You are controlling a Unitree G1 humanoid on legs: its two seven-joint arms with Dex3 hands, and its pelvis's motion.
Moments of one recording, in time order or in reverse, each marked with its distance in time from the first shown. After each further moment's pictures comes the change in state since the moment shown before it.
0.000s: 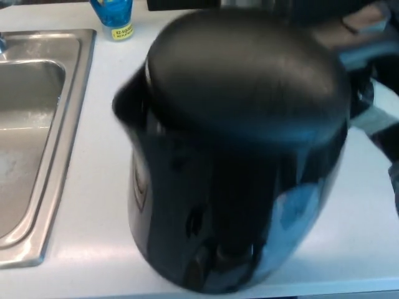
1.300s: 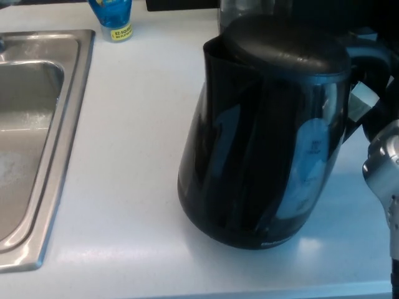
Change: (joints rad) left_arm -0.004 -0.004 -0.005 0.011 0.002 0.000 -0.004; right_arm -0.036 0.031 0.024 0.519 -0.438 -0.282 0.125
